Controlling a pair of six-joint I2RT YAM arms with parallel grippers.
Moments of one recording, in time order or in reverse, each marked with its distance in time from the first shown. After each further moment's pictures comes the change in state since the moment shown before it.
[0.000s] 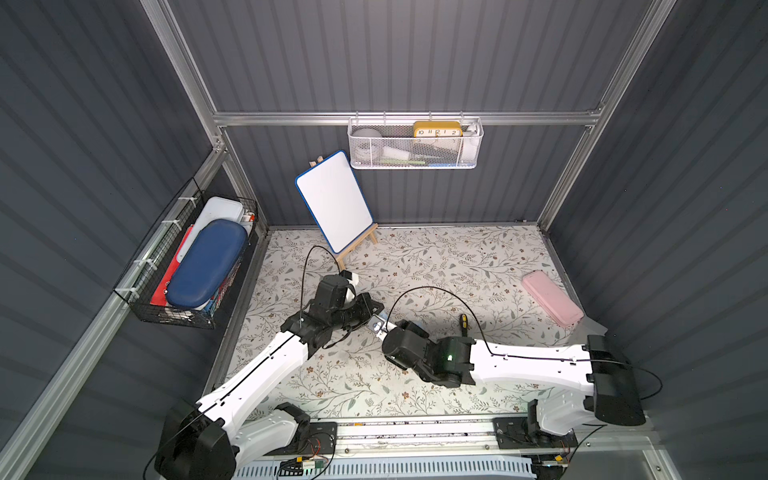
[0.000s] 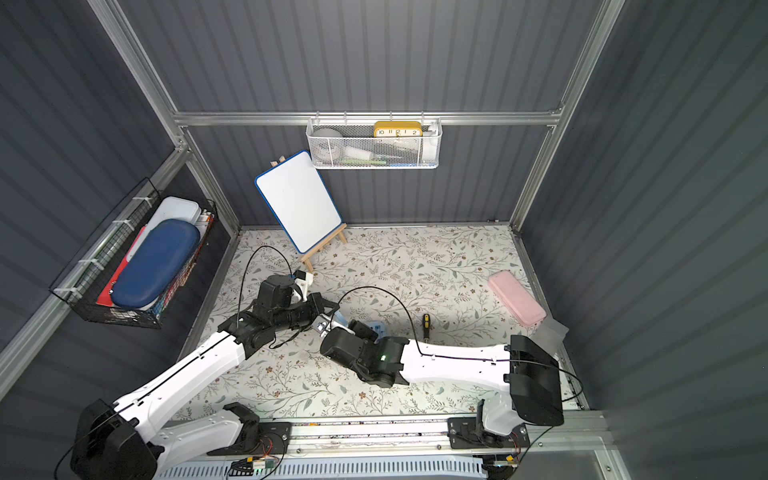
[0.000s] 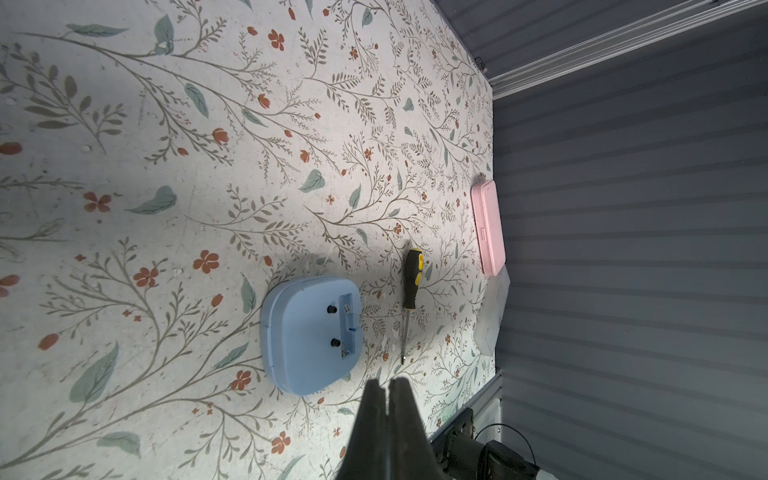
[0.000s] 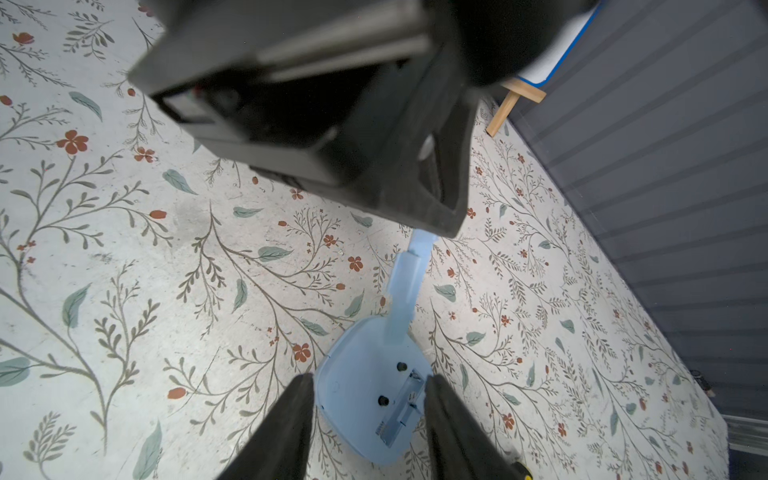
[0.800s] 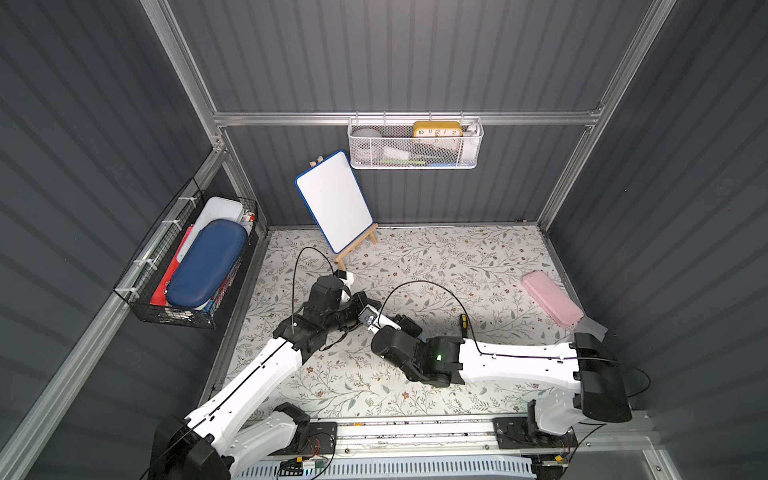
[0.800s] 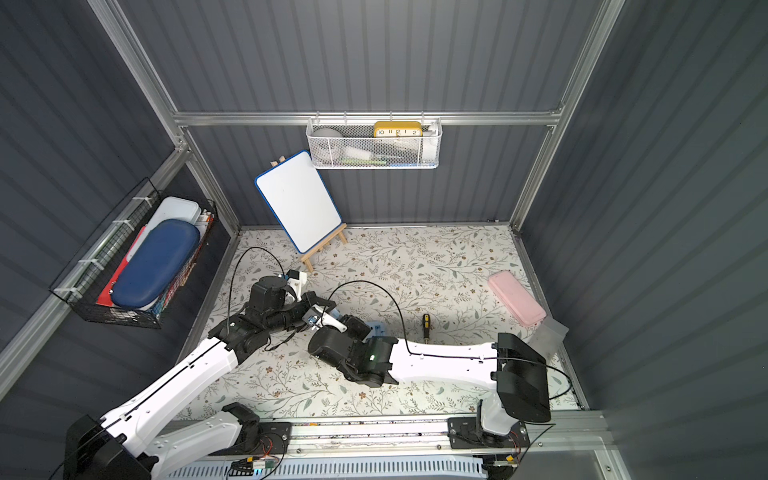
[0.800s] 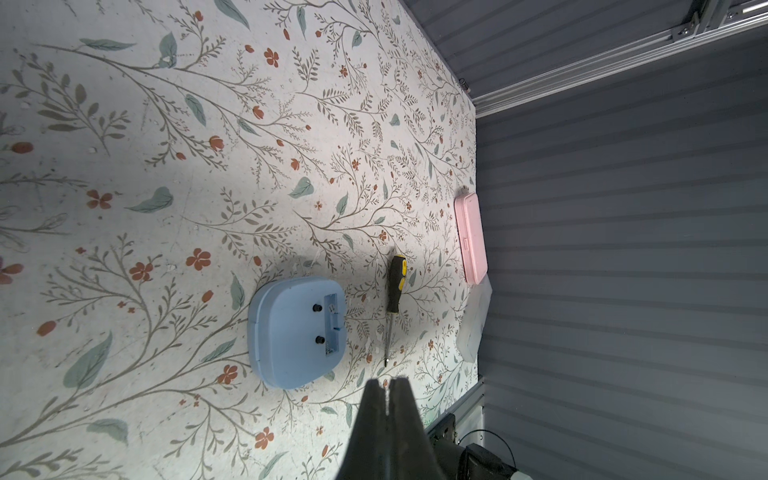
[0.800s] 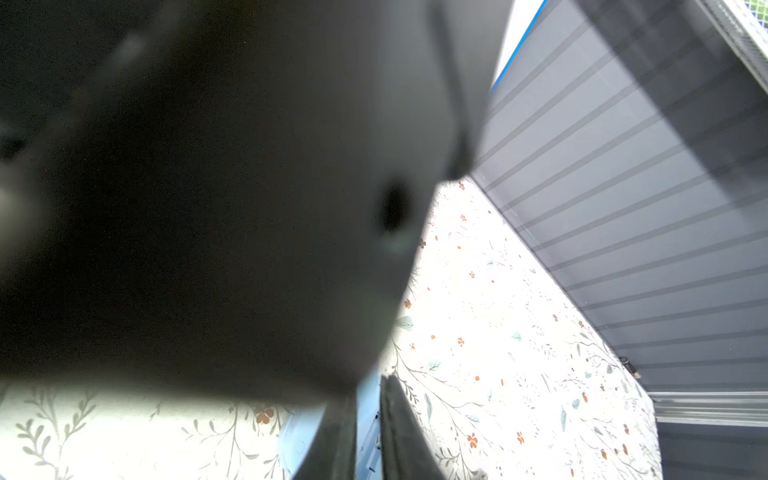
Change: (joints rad) left arm 0.000 -0.064 0.000 -0.019 -0.012 -0.048; right arm 0.015 0.065 0.073 0.060 0.168 -0.014
